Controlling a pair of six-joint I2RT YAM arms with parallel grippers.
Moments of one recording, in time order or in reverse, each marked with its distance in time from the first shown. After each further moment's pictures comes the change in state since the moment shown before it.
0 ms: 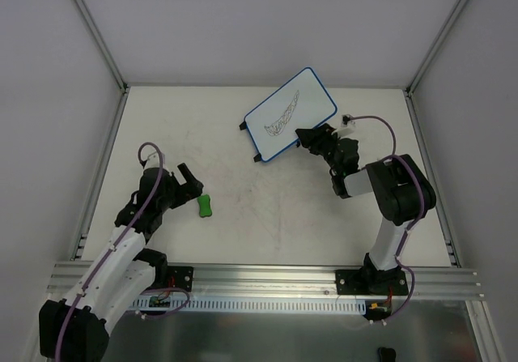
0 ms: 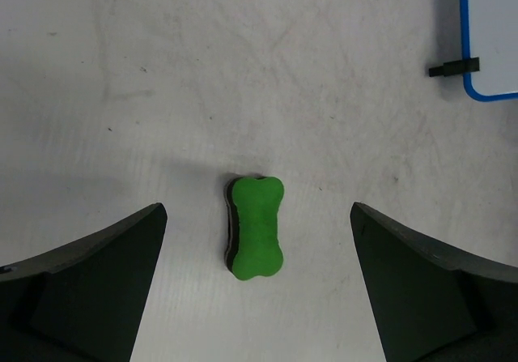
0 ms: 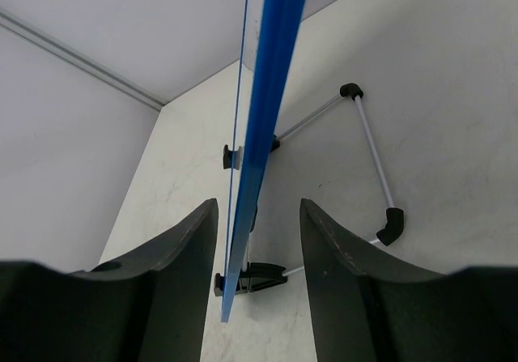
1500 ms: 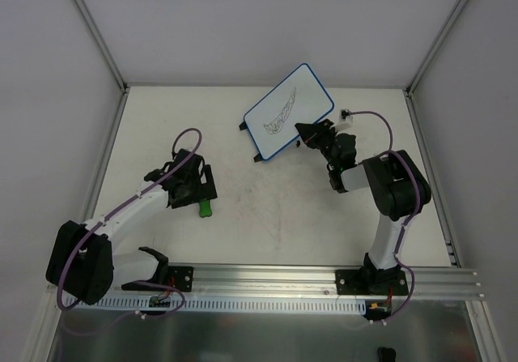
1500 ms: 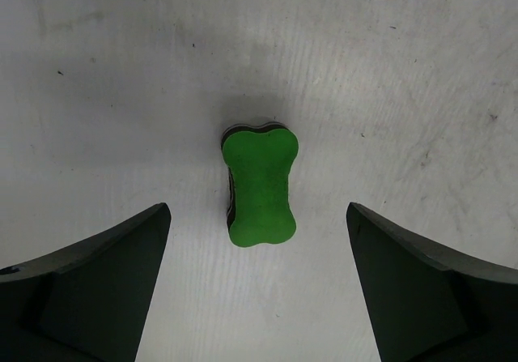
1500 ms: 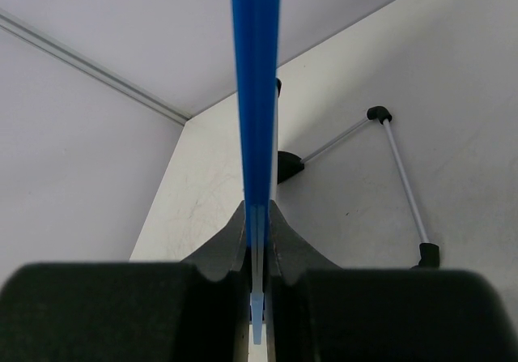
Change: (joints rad) left arm -0.218 0.484 0.315 -0.292 -0.091 -0.007; right arm 0.006 0.055 0.078 0.029 -0.005 0.056
